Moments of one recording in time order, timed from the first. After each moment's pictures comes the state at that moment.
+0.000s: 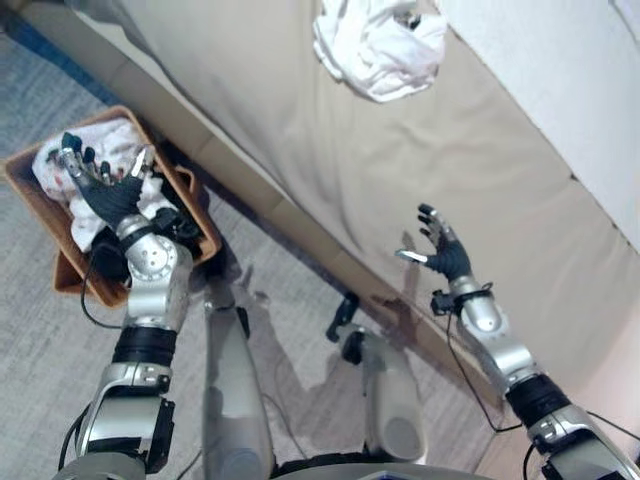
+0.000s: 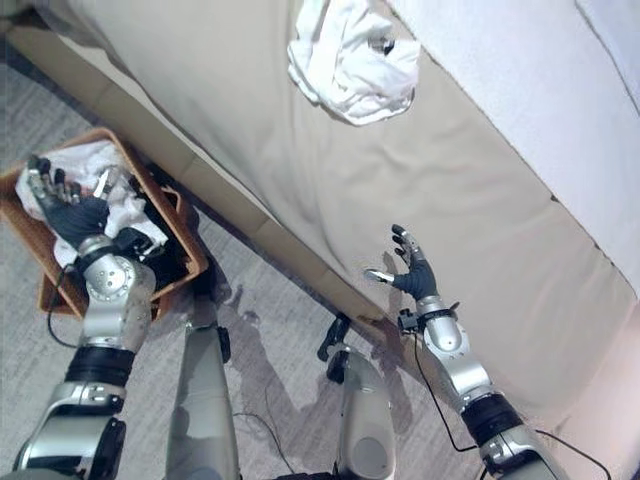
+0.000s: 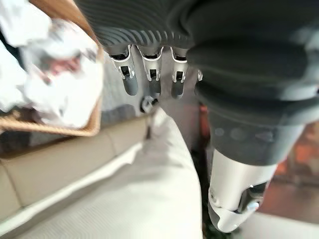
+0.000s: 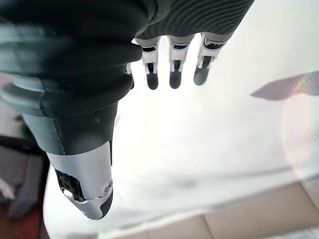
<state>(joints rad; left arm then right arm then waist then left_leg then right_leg) -0.47 0.48 0.02 0.36 -0.40 -0.38 0.65 -0.25 -0.45 0.31 0.33 0.33 -0.30 -0.17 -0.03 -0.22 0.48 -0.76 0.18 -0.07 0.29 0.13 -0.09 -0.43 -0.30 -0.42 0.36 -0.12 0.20</state>
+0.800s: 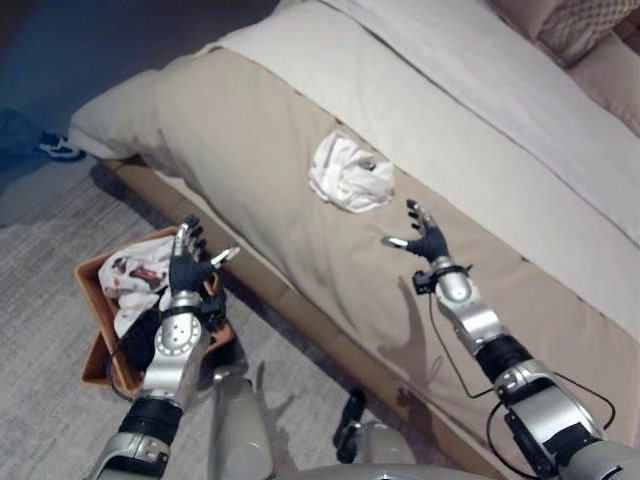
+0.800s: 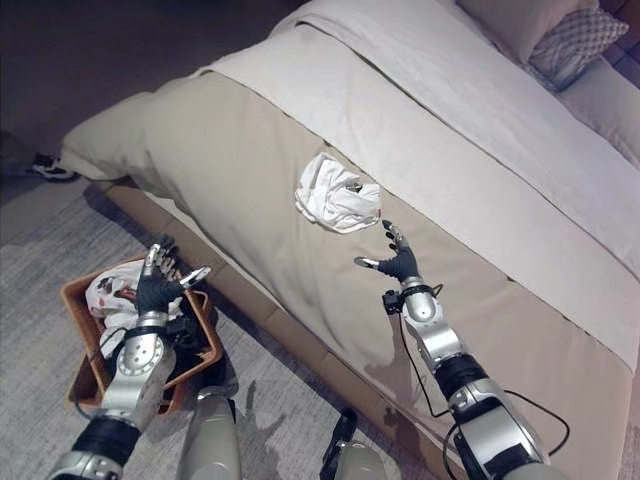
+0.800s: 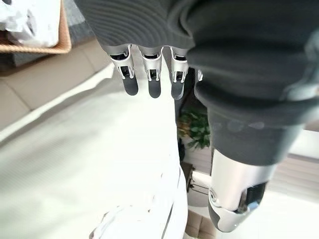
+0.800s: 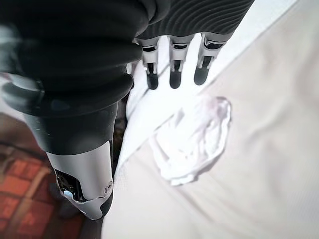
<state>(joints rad) -0.16 0.44 -0.14 0.38 -0.45 -0.37 0.25 -0.52 -0.36 0.35 0.67 0.21 -0.20 -0.21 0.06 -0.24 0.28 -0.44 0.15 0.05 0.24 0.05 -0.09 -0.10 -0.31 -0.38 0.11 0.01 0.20</state>
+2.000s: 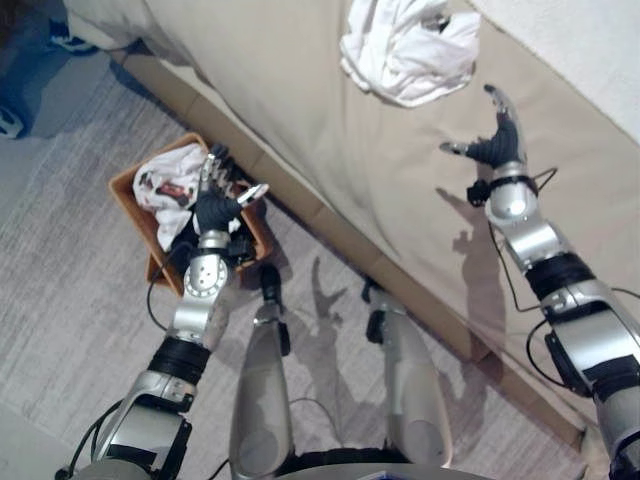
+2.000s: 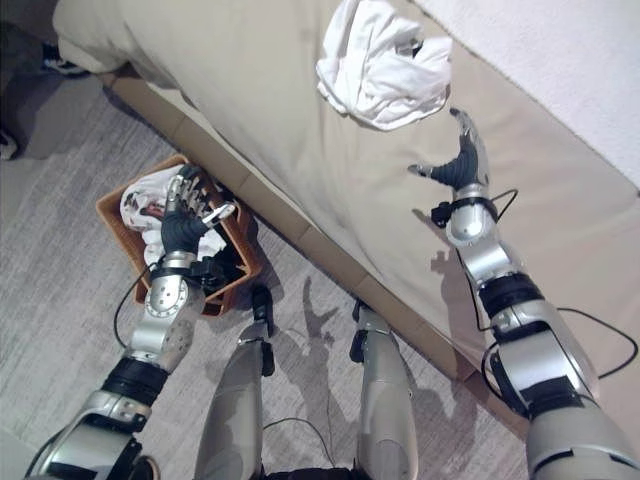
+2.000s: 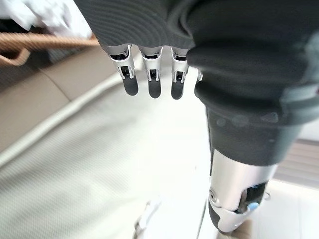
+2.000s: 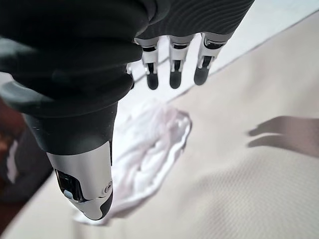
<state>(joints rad) -0.43 0.41 -0.21 0.34 -0.55 -0.38 0.28 -1.06 -0.64 0.44 0.87 -0.01 -0.12 -0.43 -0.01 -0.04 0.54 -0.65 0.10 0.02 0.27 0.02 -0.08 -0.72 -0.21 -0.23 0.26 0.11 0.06</state>
